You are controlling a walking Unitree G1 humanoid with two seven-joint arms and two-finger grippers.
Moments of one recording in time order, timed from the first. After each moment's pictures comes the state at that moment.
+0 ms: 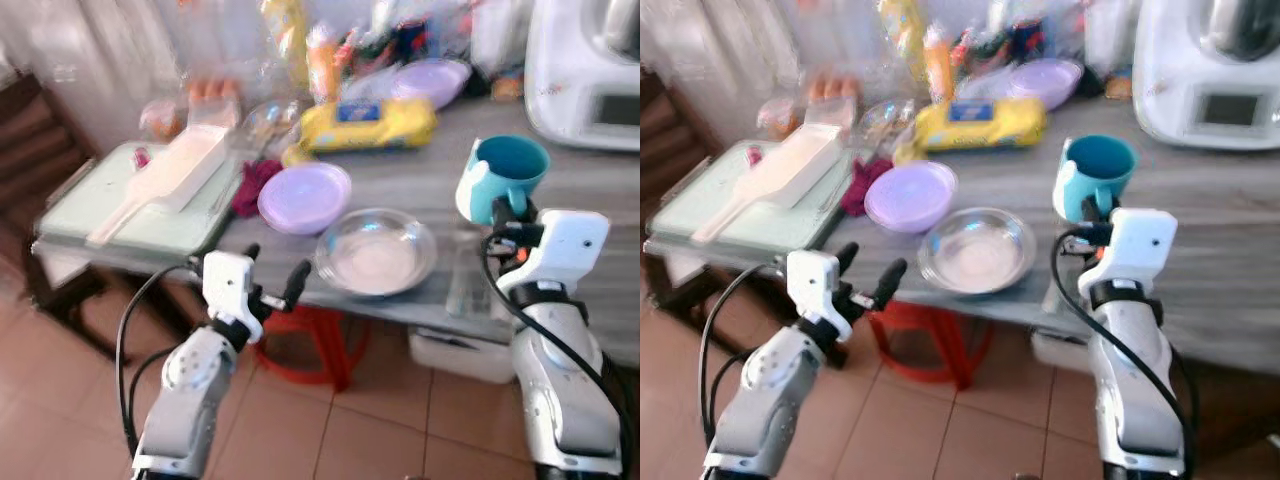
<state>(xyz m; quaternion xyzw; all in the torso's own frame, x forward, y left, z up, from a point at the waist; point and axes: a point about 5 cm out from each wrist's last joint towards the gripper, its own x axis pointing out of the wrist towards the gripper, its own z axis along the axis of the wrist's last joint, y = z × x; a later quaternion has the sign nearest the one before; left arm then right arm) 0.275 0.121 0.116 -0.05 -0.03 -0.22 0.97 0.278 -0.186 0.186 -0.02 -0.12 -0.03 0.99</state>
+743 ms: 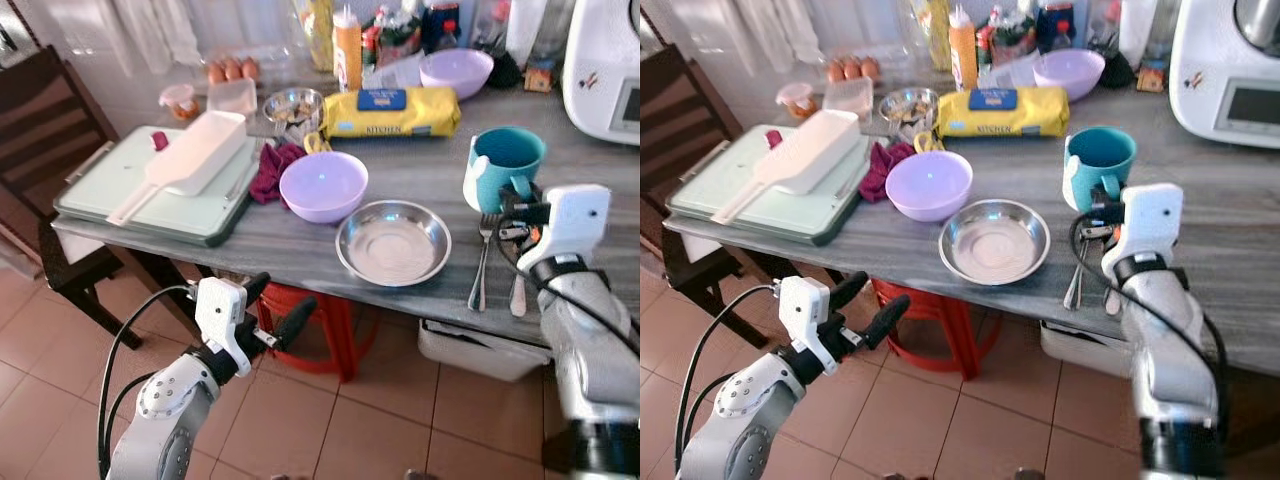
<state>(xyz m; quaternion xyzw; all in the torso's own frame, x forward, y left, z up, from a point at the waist) 0.246 0.128 0.108 -0.08 0.02 -0.32 0.94 0.313 -0.225 0.188 -0.09 -0.09 0.02 0.99</state>
